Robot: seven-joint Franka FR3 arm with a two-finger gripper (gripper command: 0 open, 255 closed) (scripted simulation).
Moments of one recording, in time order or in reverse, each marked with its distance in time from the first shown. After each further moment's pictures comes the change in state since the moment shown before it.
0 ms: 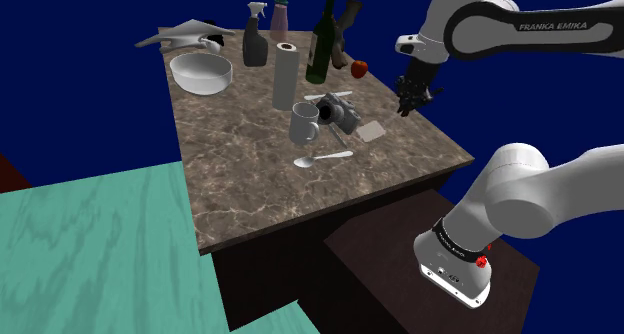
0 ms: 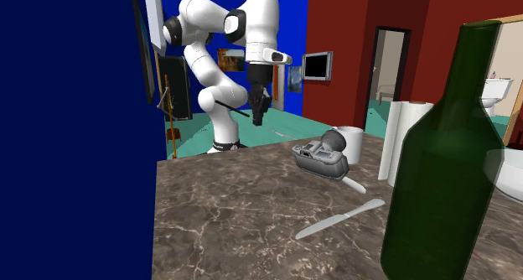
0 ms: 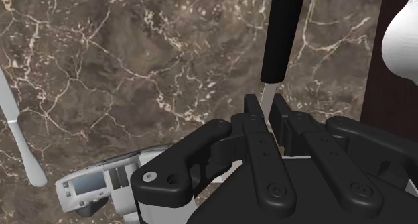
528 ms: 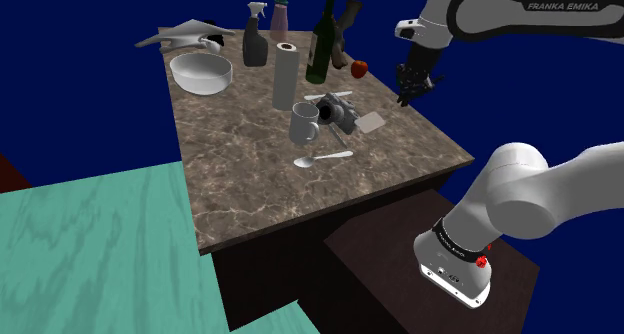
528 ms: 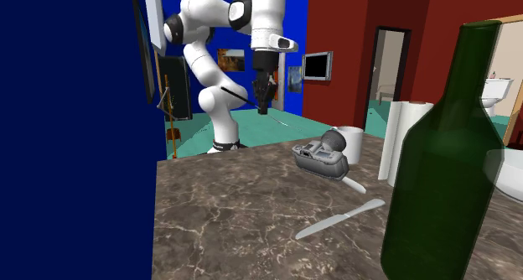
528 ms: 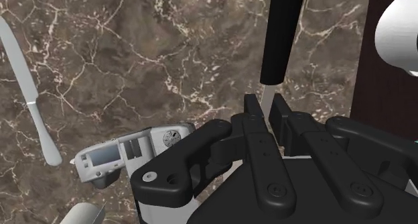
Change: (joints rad) arm 0.026 0.020 0.037 0.092 0.039 -0.076 0.015
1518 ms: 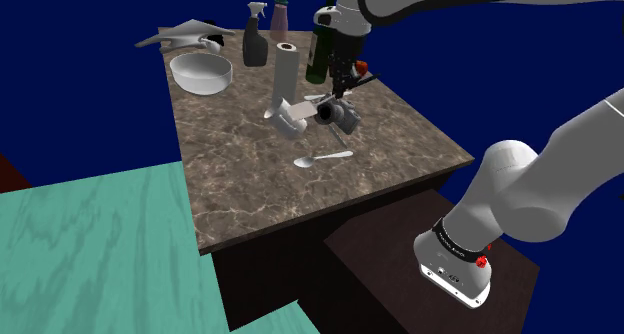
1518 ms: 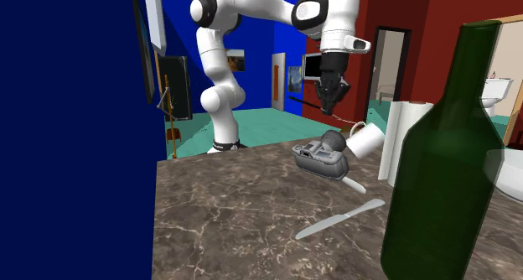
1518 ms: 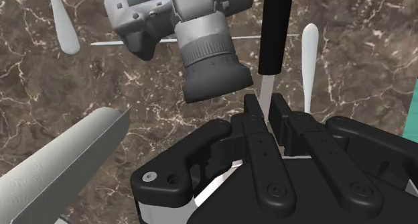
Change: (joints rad) arm 0.177 0.471 0.122 0.342 0.181 0.099 0.188
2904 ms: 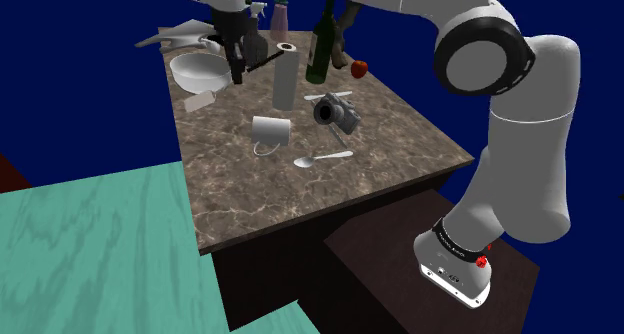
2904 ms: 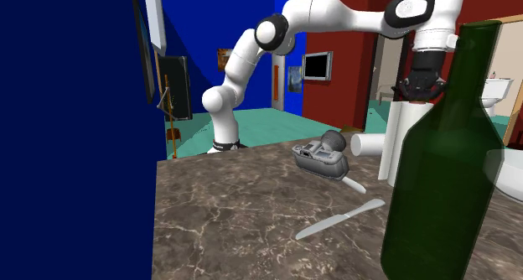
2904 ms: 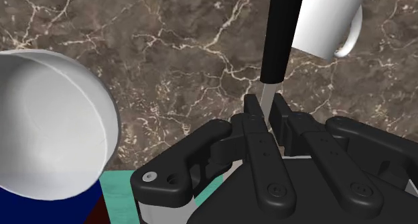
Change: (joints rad) arm 0.086 0.802 0.096 1.053 0.142 -0.268 0.149
